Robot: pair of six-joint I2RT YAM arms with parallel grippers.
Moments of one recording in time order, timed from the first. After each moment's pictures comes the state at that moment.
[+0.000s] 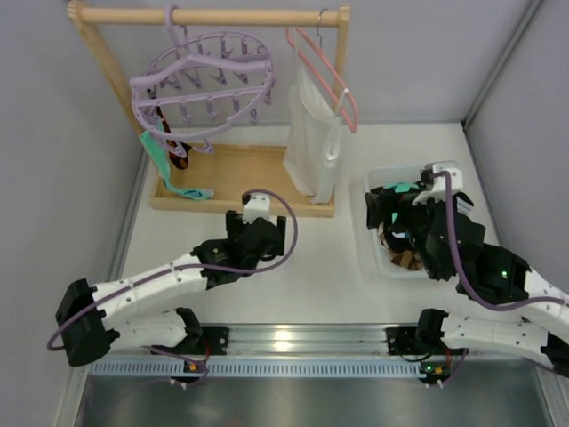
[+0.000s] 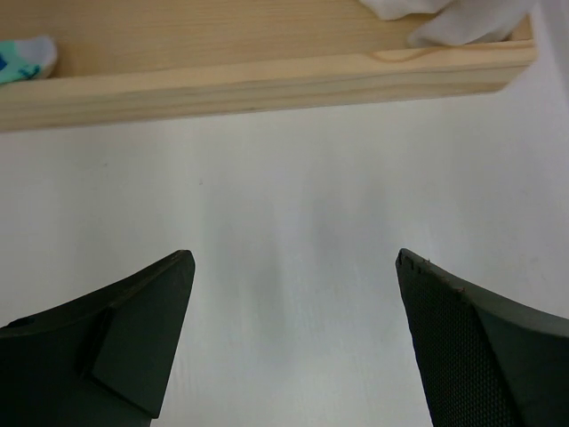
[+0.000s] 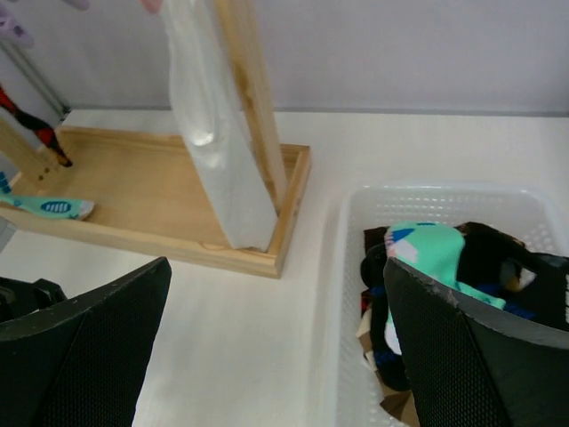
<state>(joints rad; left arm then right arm) -1.01 1.18 0.86 -0.39 -0.67 -0.53 1.16 0.72 1.13 -0.54 0.96 0.25</state>
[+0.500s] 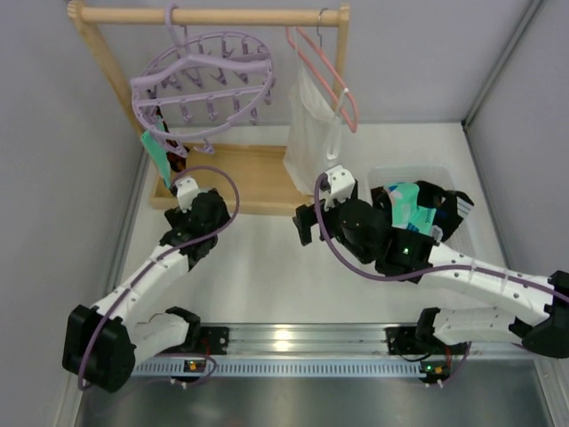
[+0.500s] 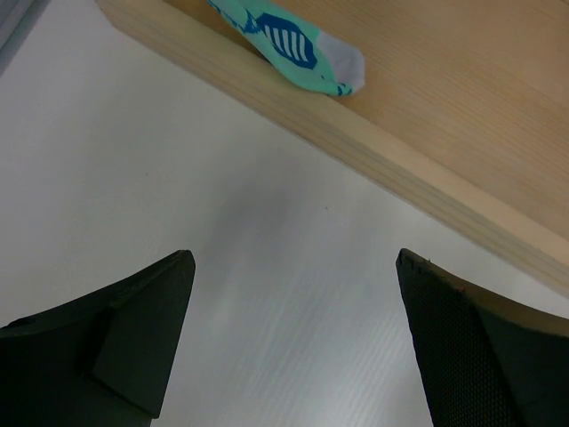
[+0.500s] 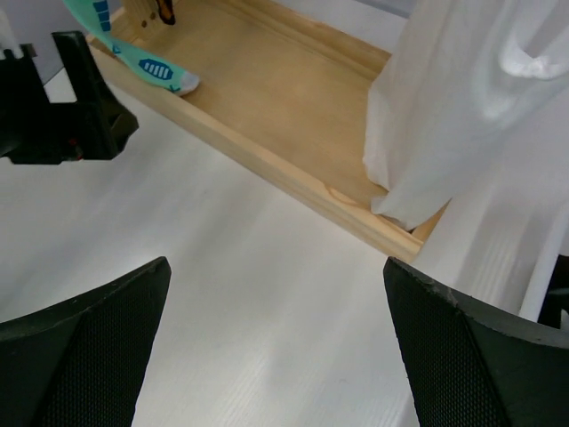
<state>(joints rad) -0.43 1.03 0.68 -0.39 -0.68 -0.64 1.13 1.11 1.05 -0.25 0.54 0.22</state>
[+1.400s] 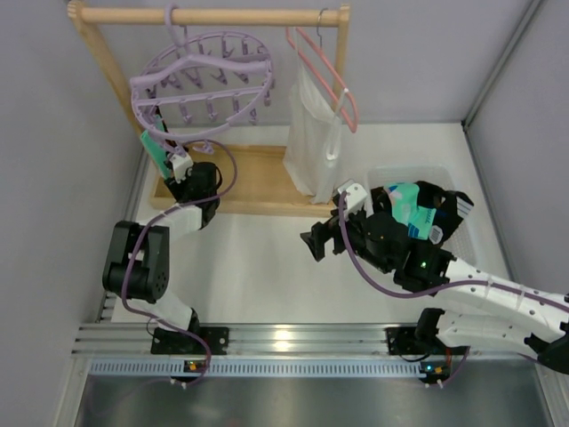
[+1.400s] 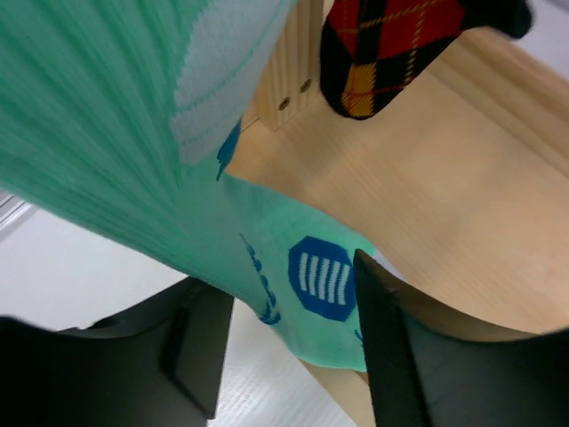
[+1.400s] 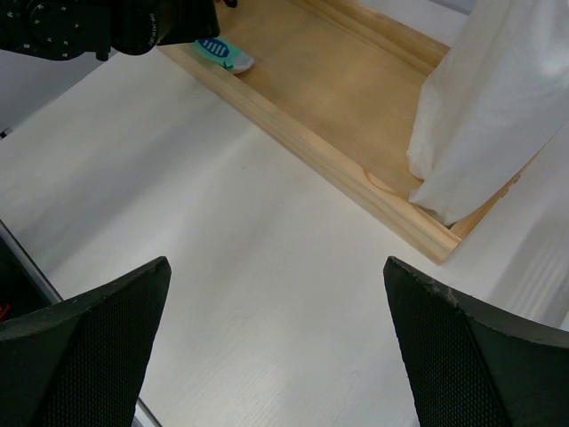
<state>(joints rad) -0.16 1.61 0.85 0.24 -0.81 -0.44 1.08 0.94 0.84 -0.13 0.32 0.18</state>
